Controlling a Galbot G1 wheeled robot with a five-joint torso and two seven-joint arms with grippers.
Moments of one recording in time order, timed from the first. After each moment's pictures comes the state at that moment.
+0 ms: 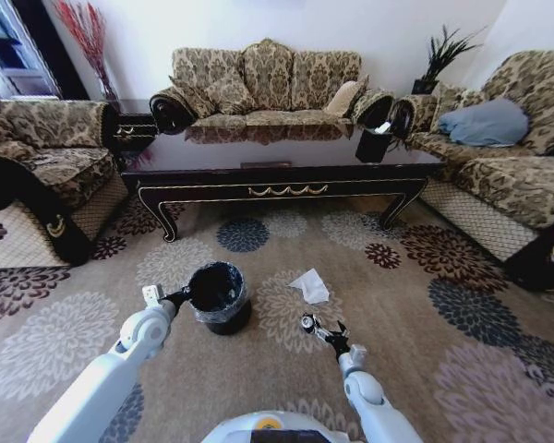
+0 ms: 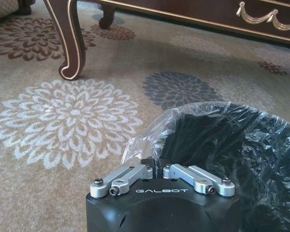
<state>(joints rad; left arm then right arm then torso) 1.15 -0.88 -0.33 -1.91 -1.08 0.48 -0.51 -1.29 1.30 0.38 1.28 0.43 0.18 -0.03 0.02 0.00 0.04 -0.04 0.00</state>
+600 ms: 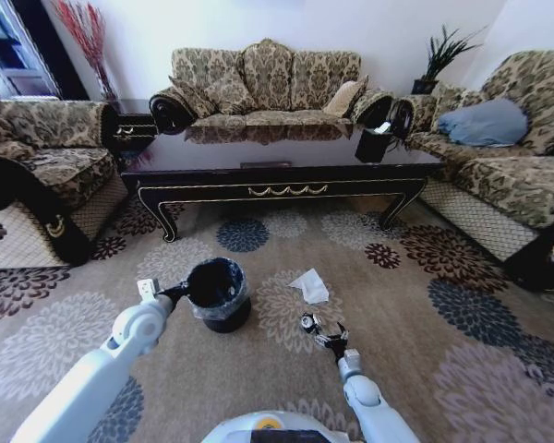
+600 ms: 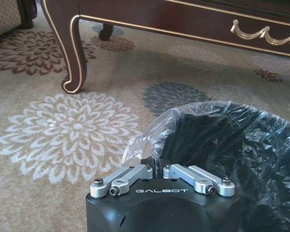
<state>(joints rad) 1.15 -0.82 -0.38 -1.97 -1.15 0.50 -0.54 -1.22 1.30 0.36 1.15 0.15 0.26 0.00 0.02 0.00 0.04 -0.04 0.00</state>
